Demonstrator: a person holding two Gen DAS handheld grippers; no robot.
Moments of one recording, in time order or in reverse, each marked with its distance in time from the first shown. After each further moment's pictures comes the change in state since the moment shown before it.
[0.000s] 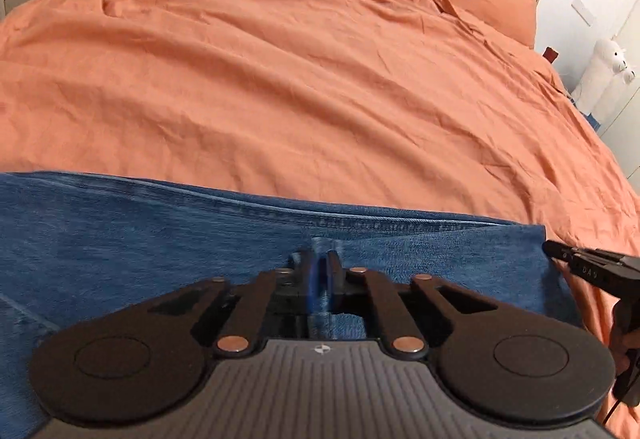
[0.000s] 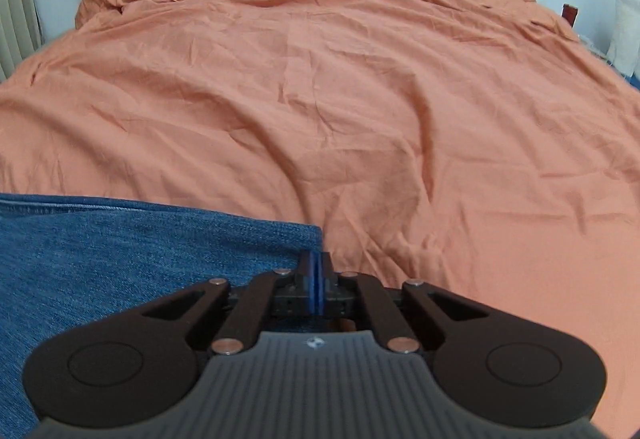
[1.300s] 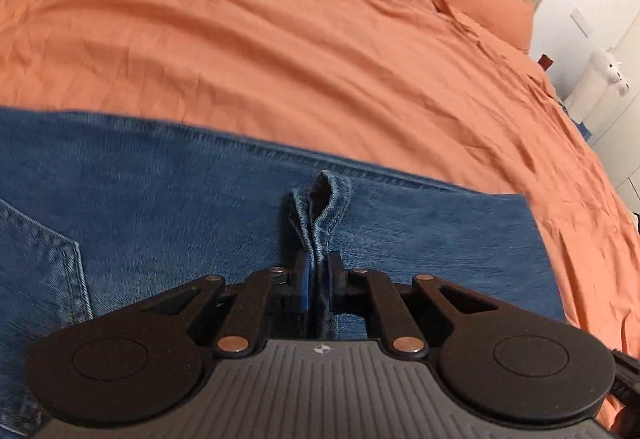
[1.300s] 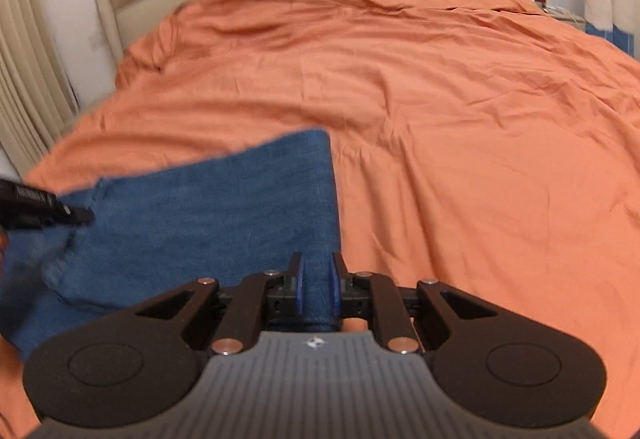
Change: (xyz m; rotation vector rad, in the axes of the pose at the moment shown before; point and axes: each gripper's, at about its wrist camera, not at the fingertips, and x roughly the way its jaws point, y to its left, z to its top) left arm -0.010 -0.005 -0.031 -0.068 0.038 -0.036; right arm -0.133 -0.011 -0.118 0.155 -0.060 0.101
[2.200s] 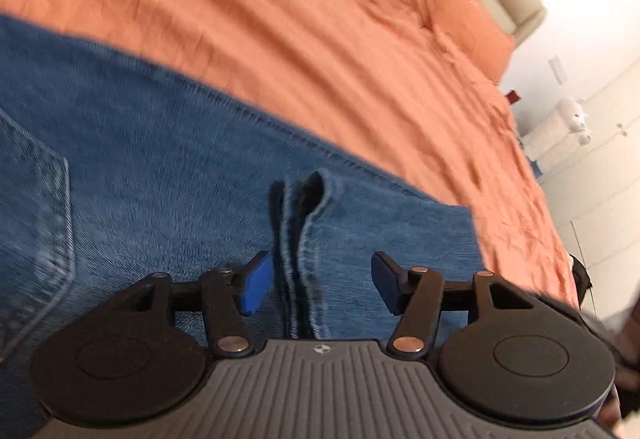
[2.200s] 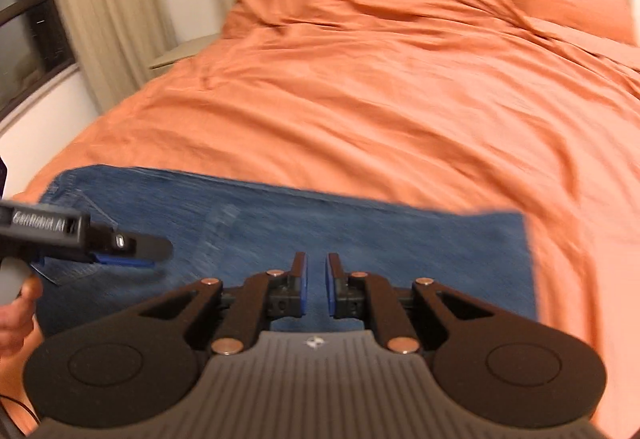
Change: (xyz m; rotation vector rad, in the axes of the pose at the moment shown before) left arm -0.009 0.021 -0.008 -0.205 0.036 -0.199; right arm 0.026 0.091 0.071 -0.193 0.041 0.221
